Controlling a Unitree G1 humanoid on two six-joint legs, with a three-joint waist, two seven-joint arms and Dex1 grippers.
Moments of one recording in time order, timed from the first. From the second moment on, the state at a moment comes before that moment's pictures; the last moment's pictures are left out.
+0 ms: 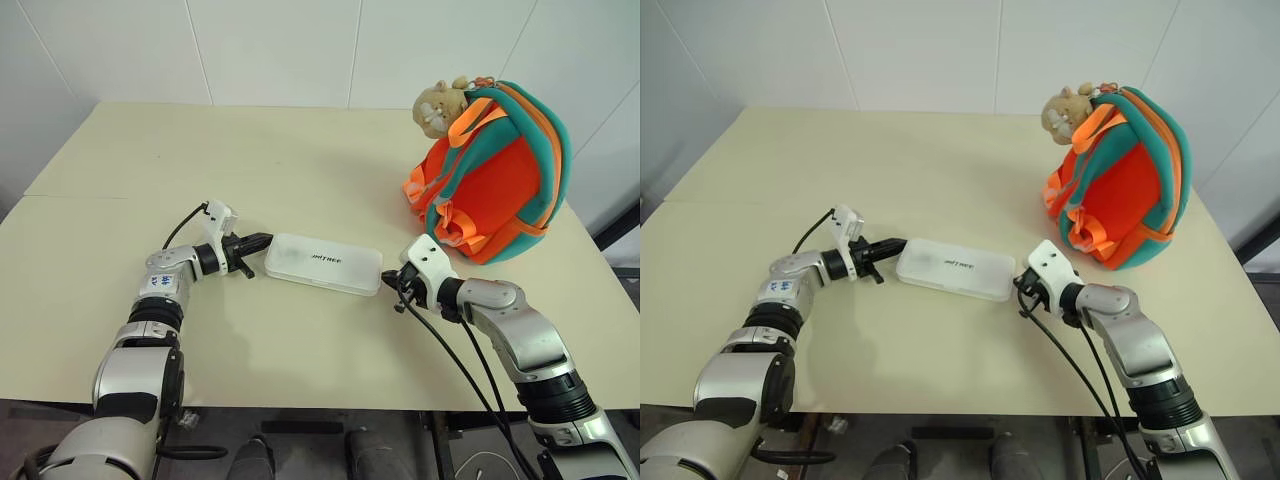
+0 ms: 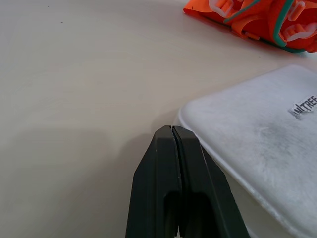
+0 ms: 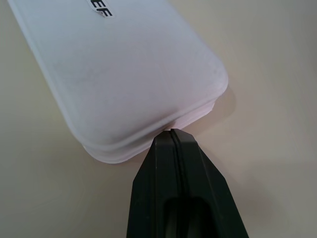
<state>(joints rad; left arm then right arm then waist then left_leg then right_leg) -0.92 0.44 0.12 1.02 -0.20 0.03 -0.99 -0.46 -0.54 0.14 -0.16 0.16 0.68 0.68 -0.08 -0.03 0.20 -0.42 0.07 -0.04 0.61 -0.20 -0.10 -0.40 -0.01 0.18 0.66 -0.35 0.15</state>
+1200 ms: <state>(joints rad) -0.58 0.60 0.06 0.22 -0.26 0.68 -1.09 -0.44 -0.70 0.11 -0.24 0.30 0.83 0.96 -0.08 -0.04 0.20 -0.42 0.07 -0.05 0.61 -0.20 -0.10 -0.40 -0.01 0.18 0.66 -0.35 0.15</state>
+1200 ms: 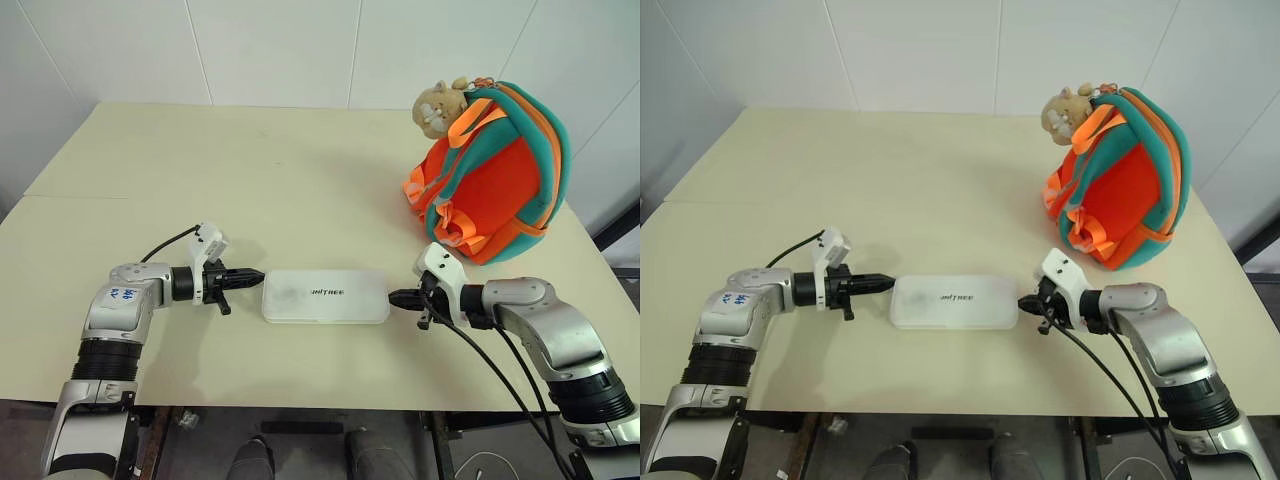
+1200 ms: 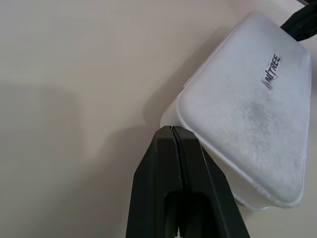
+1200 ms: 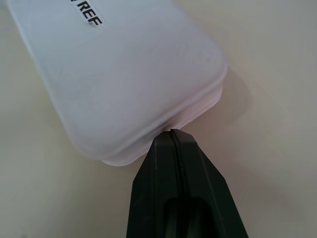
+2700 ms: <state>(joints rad) -0.54 0.60 0.23 0.02 -0.43 0.81 -0.74 -0.39 -0.82 0.02 -0.31 0.42 0.87 0.96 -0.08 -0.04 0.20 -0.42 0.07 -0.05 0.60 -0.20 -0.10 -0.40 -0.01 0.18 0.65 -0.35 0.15</state>
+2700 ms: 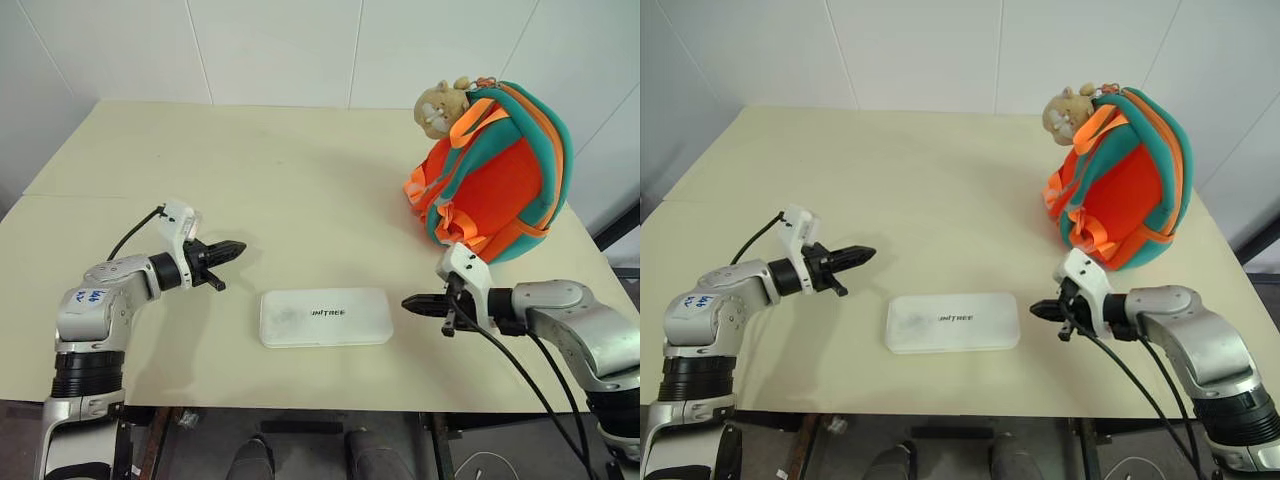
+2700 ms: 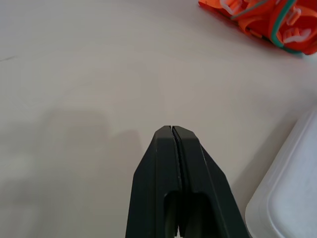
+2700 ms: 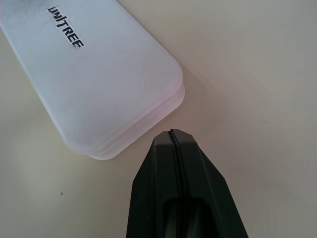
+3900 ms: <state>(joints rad) -0.58 0.66 0.52 0.06 -0.83 1.55 -0.54 -0.35 -0.82 0.06 -0.26 0.35 0.75 0.86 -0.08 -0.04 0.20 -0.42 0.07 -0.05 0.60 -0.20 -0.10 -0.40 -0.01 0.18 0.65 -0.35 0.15</state>
